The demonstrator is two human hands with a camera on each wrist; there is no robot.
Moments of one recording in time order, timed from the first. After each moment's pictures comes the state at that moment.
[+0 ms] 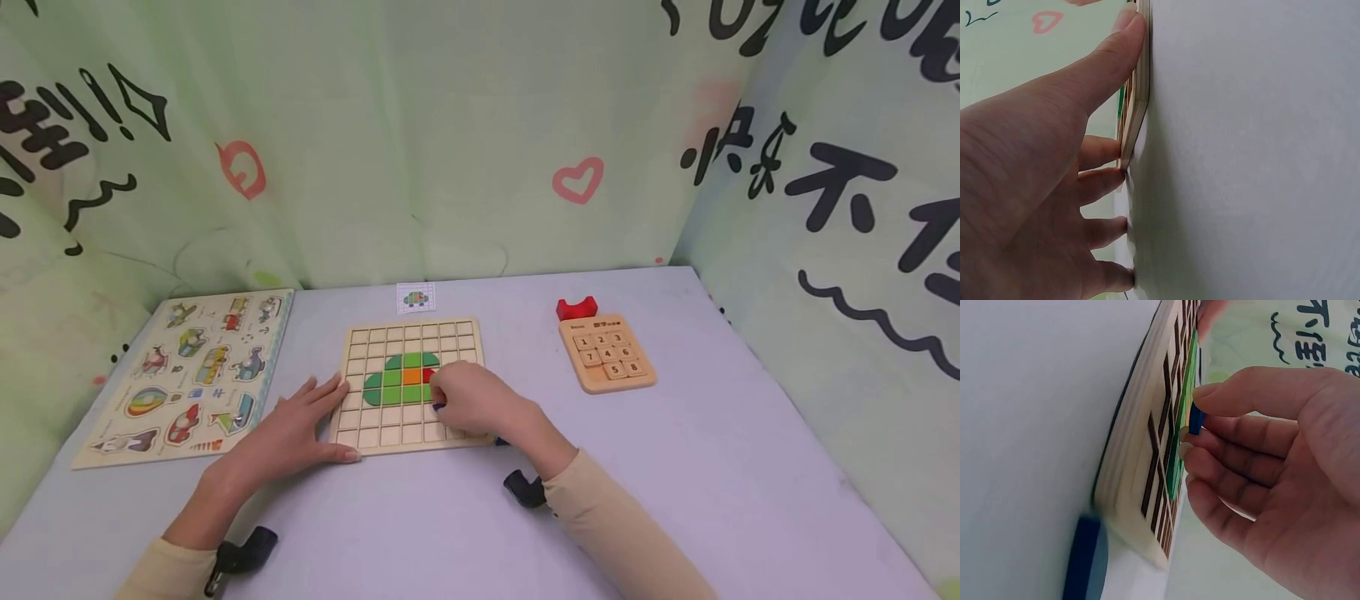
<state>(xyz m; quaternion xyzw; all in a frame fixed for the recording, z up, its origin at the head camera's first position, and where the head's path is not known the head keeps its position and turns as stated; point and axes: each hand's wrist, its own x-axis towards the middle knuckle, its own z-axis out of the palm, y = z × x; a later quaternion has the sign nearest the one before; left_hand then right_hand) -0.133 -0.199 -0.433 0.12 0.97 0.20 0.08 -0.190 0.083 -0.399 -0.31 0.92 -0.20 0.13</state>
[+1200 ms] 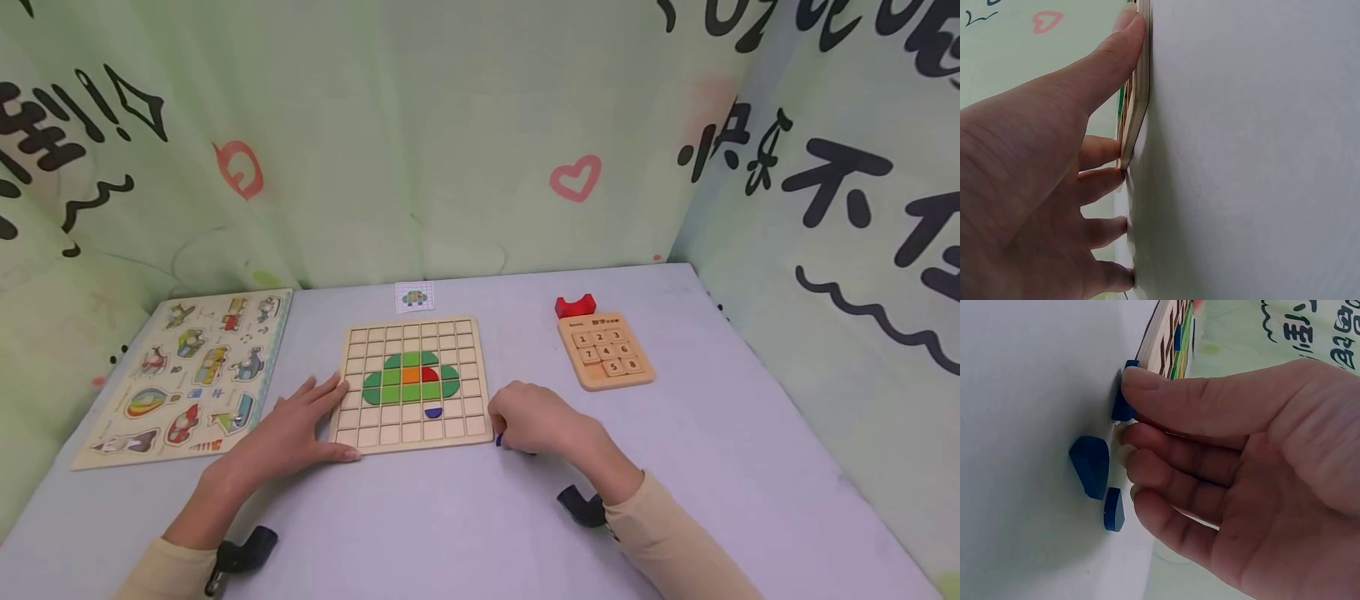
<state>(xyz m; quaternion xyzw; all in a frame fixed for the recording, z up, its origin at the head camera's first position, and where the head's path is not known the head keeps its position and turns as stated) -0.133 -0.199 -0.432 0.11 0.97 0.20 0.09 -0.162 0.145 -0.392 -0.25 0.94 -0.15 0.20</state>
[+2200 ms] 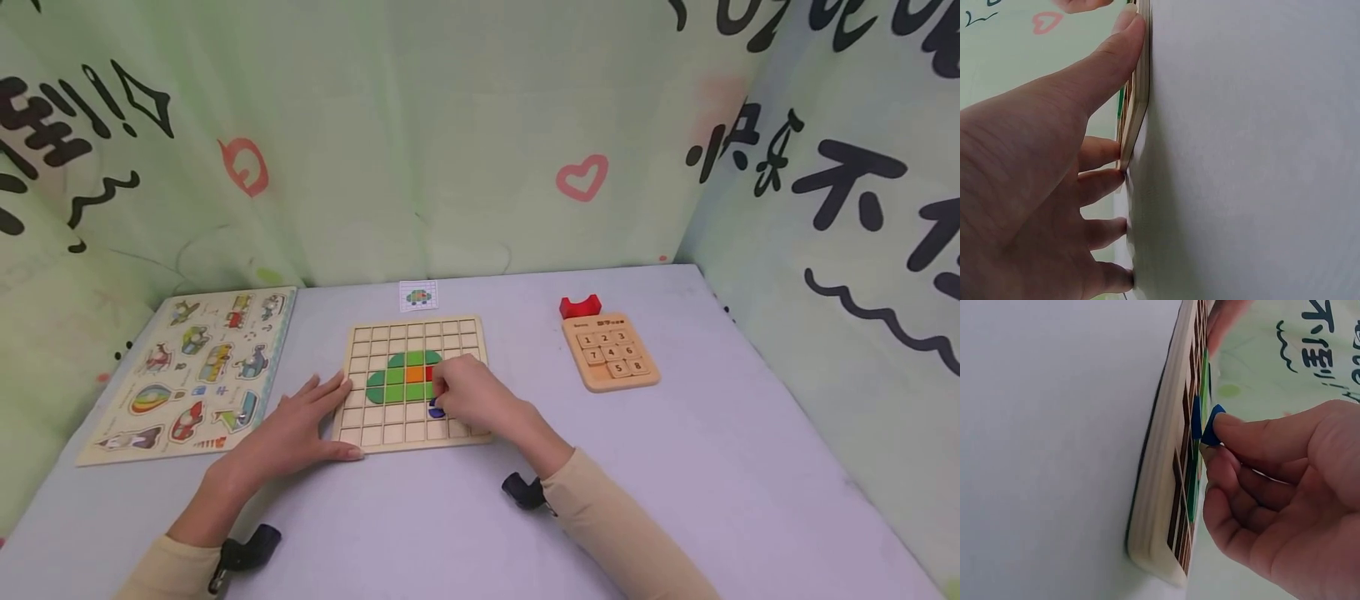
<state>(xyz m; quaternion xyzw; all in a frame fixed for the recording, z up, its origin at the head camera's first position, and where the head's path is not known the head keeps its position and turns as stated) -0.133 -0.199 -0.433 0.11 0.97 0.20 0.08 -0.191 0.075 -0.403 -0.26 0.91 -0.31 0.11</state>
